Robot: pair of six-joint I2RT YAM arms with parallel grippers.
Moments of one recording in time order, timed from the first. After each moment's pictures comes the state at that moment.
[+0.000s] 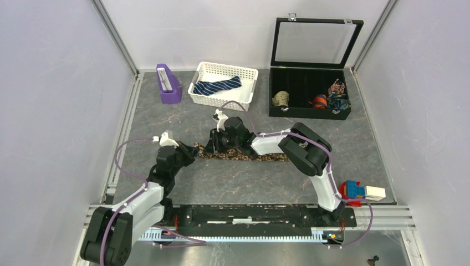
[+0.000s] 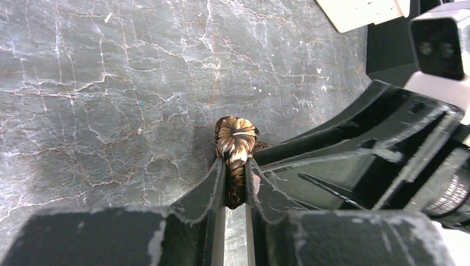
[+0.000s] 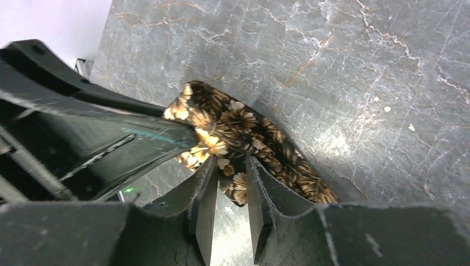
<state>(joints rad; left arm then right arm) -0.24 0.93 0.09 0.42 0.04 -0.78 0.89 2.10 1.19 0.43 -0.36 0.64</state>
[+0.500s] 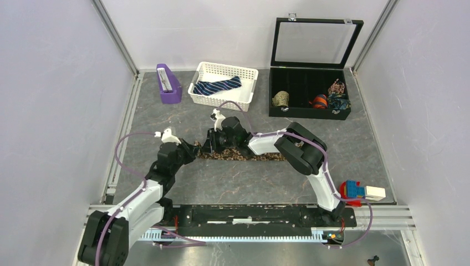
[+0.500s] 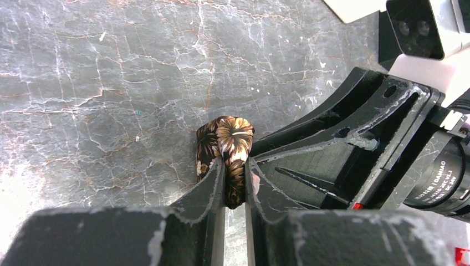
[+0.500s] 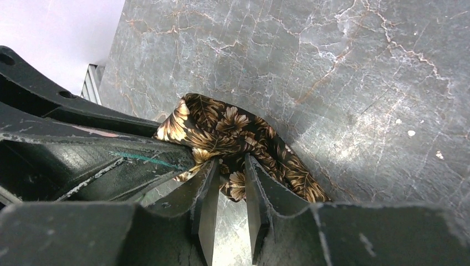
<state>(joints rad) -0.27 0.87 0.17 0.26 0.01 -0.70 0.90 2.16 1.24 0.46 -0.38 0.68</state>
